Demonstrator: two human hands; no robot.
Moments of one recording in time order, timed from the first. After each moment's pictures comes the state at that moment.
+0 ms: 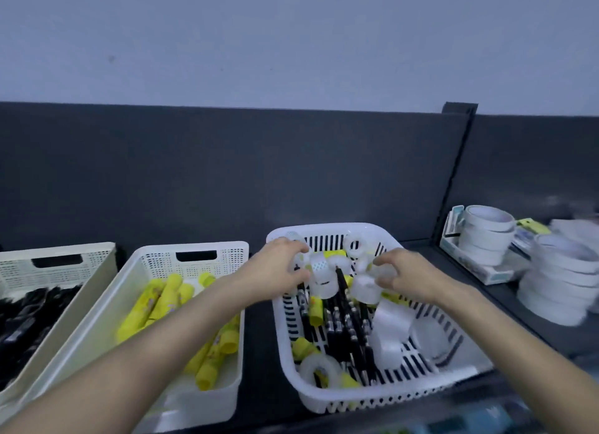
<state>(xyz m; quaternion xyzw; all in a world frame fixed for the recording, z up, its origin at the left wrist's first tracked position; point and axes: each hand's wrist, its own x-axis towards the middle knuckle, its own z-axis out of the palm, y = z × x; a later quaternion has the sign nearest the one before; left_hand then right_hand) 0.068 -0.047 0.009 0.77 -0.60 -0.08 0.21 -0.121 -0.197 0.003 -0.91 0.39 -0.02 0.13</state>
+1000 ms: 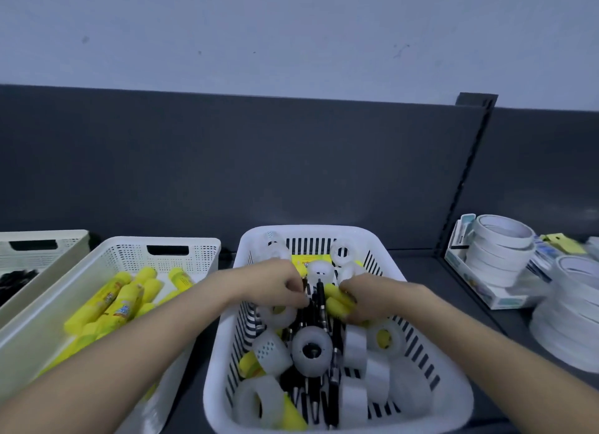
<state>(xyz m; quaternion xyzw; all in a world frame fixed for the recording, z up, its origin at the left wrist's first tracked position) 0.049 -0.109 -0.010 0.75 -0.63 -0.20 0.07 -0.095 -0.239 -0.026 -0.96 0.22 0.17 0.03</state>
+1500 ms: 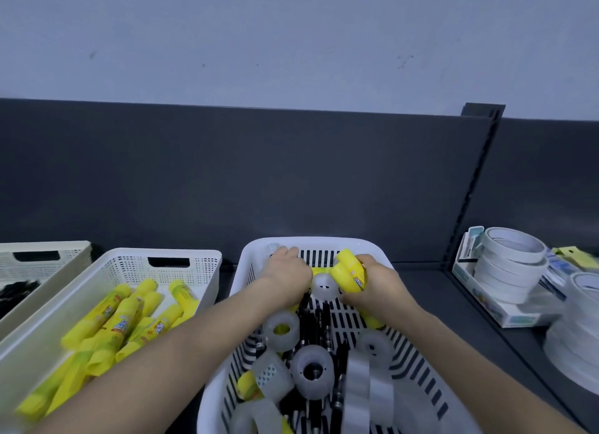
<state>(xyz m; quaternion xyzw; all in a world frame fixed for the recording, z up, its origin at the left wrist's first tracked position) 0.056 -0.167 -0.032 0.78 -0.59 0.11 -0.16 -0.096 -0.244 -0.022 -0.89 0.34 -0.14 0.26</state>
